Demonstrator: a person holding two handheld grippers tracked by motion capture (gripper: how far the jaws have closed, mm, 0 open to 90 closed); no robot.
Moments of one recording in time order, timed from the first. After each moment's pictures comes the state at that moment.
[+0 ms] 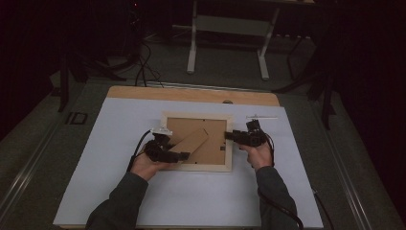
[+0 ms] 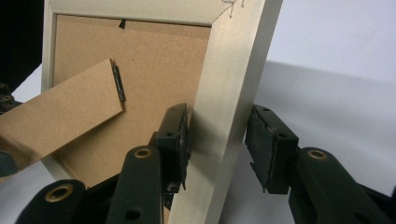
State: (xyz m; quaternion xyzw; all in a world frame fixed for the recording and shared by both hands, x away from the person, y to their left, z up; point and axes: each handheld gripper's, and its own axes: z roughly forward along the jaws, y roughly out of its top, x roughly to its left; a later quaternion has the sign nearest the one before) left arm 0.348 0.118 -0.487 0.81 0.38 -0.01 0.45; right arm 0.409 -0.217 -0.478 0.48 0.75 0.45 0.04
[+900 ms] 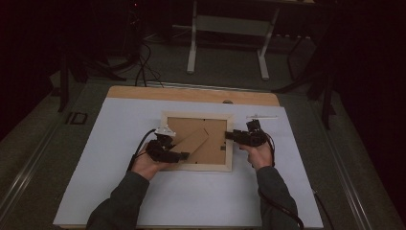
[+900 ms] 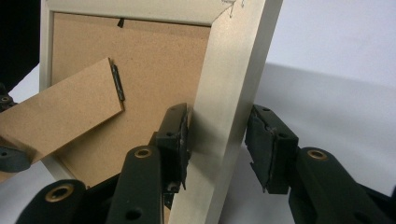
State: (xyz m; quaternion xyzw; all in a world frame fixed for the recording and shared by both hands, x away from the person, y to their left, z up) left arm 0.347 0.111 -0.484 0.83 0.37 0.02 0.42; right arm 0.408 -0.217 -0.475 0.47 0.76 0.45 0.05
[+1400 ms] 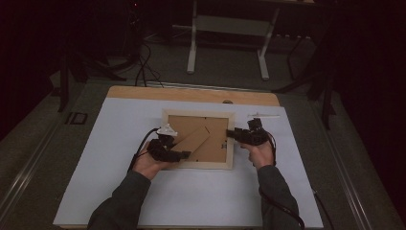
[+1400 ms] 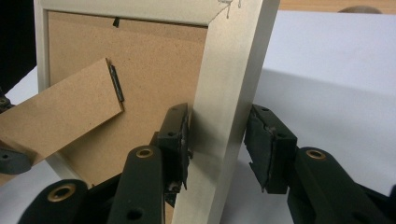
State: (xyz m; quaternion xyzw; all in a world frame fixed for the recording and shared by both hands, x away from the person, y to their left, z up) left arm 0.347 0.106 -0.480 0.83 0.36 0.04 0.42; right arm 0.407 -0.219 -0.467 0.47 0.76 0.45 0.06
